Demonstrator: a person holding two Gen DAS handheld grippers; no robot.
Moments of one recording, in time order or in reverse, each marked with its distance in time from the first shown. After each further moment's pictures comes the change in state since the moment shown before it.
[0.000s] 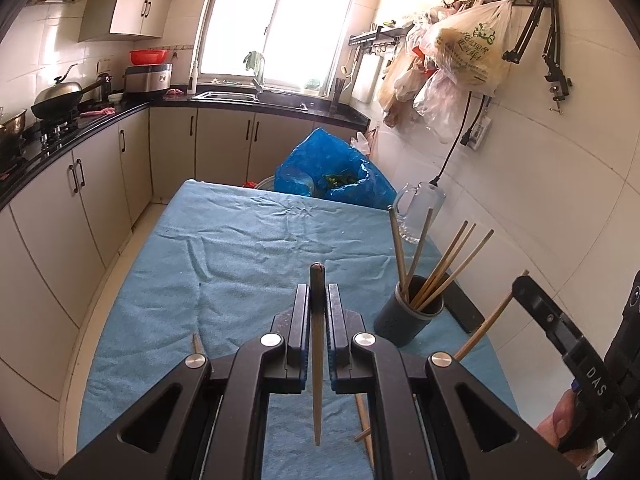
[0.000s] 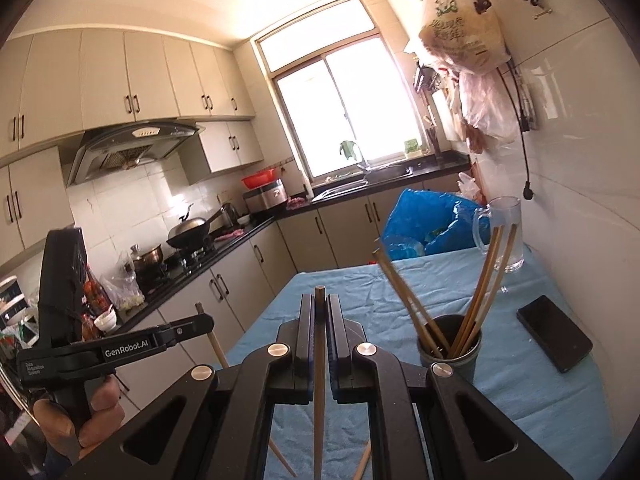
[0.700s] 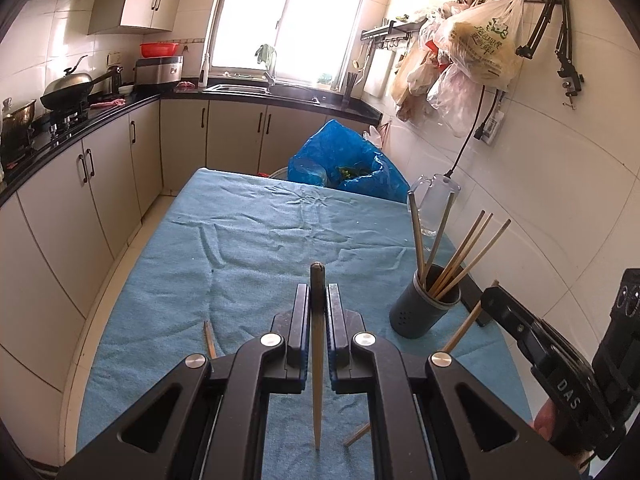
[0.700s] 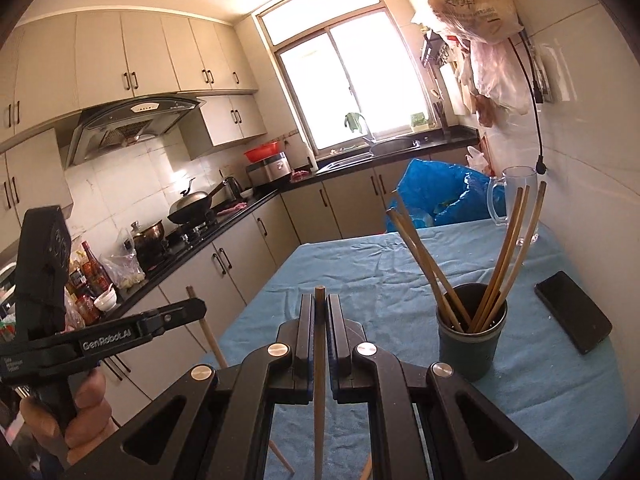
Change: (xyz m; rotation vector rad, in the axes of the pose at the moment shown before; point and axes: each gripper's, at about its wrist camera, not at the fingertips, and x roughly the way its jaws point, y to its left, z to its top) left arm 0.007 0.015 -0.017 -0.019 0.016 0.039; right arm 0.037 0.009 -0.023 -0.012 0.101 0.023
